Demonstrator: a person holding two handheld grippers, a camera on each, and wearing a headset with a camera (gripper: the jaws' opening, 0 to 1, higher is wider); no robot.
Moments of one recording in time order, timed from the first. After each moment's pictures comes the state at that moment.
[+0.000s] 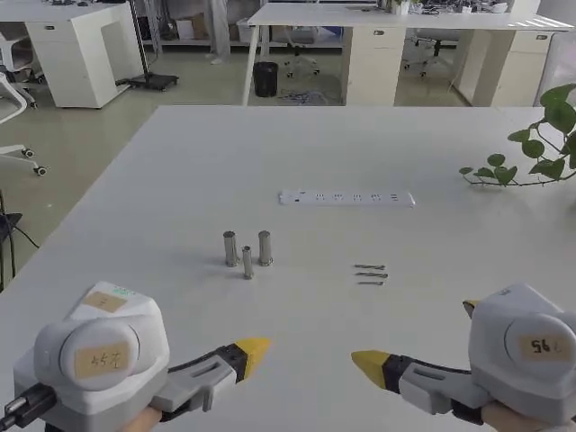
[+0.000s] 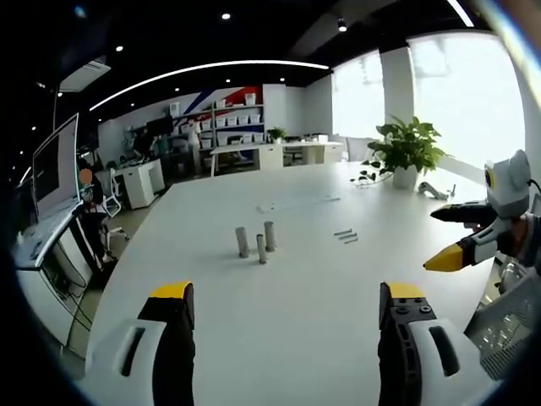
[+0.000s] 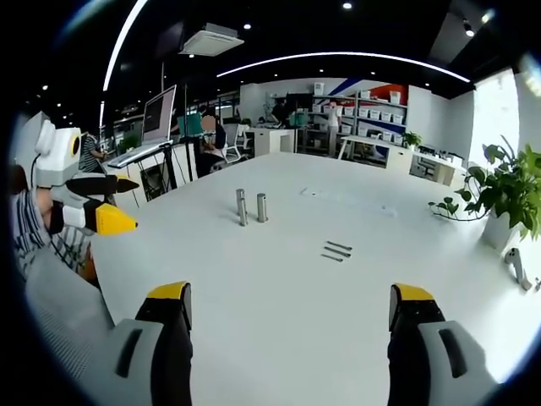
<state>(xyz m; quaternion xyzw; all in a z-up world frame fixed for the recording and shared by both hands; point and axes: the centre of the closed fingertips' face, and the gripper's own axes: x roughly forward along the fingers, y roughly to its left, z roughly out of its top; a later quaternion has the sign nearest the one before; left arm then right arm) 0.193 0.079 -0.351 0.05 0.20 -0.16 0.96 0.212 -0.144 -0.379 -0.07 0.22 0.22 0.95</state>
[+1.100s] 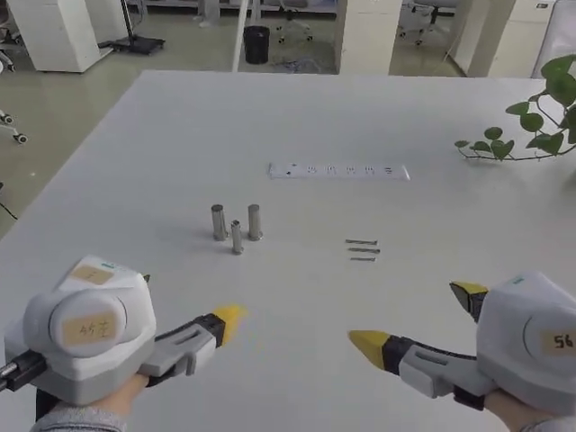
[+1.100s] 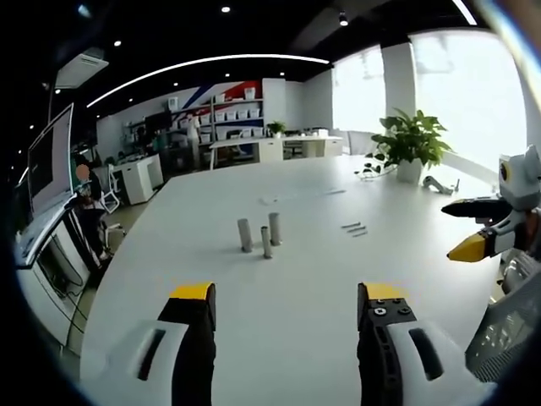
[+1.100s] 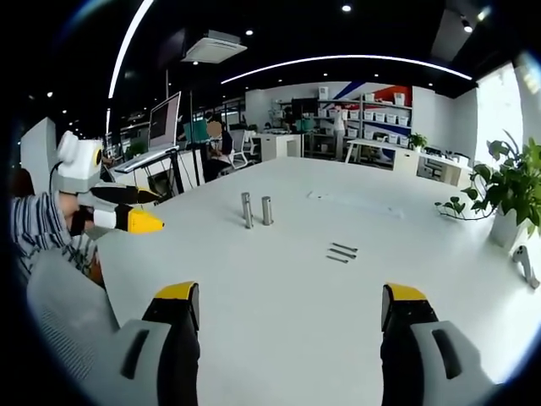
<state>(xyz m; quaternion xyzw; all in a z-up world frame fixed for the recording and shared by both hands) 0.220 0.088 -0.376 0.05 0.21 -0.16 0.96 0.212 -0.145 -0.382 -0.05 0.21 0.24 0.95</state>
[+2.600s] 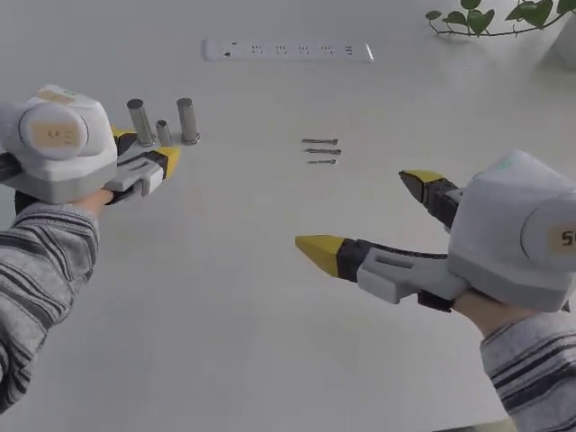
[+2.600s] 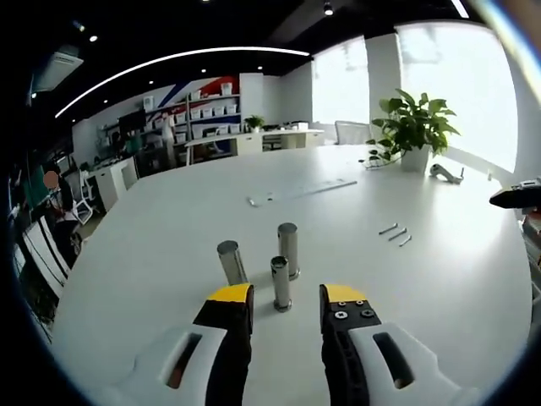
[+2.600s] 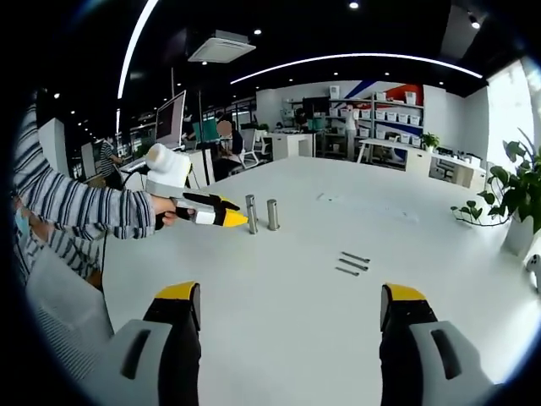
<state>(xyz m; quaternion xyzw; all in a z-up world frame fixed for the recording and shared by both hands) 0.376 0.065 -0.441 0.07 0.22 -0.23 0.95 0.246 -0.128 -0.390 -0.06 0.21 0.27 0.94</state>
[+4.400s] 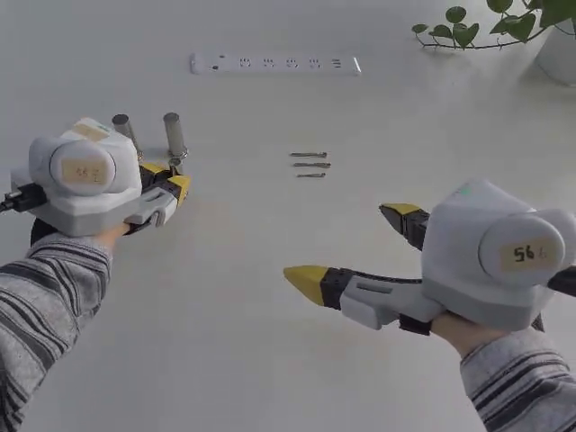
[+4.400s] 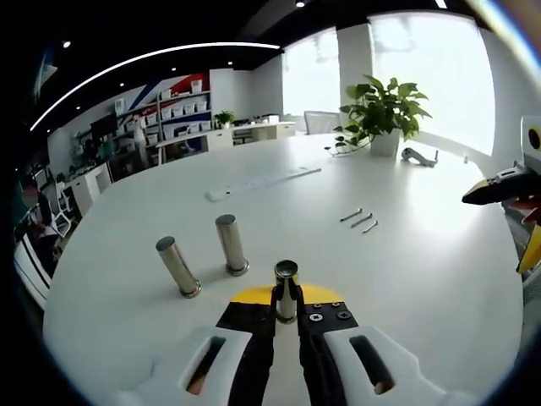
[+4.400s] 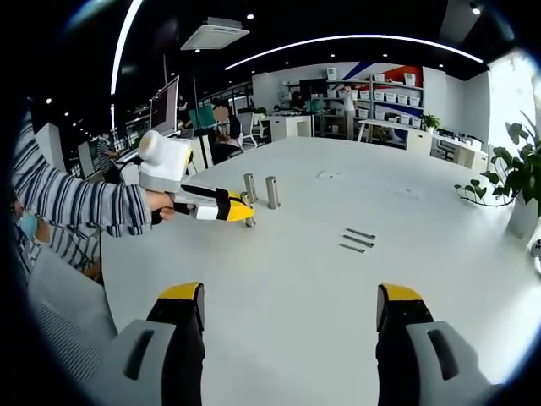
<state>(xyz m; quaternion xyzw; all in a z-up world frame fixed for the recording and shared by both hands) 0.343 0.018 -0.452 0.08 0.23 -0.30 0.92 0.237 -0.130 -0.413 -0.05 0.26 0.27 0.93</state>
